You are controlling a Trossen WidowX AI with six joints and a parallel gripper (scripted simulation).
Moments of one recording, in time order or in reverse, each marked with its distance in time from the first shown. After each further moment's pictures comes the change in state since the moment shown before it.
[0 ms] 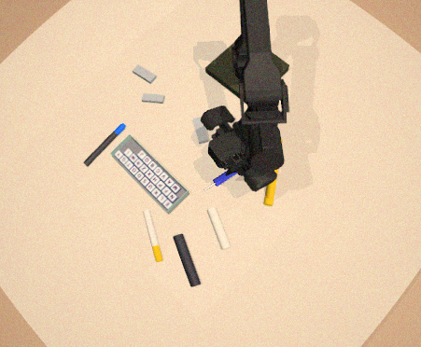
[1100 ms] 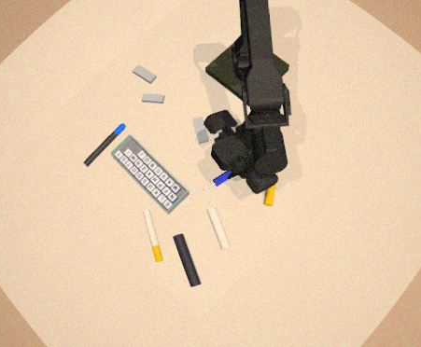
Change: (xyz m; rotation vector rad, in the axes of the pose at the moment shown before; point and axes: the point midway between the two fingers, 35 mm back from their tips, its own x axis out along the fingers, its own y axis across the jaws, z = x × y) arm 0.014 0.004 -0.011 0.015 -0.021 0.012
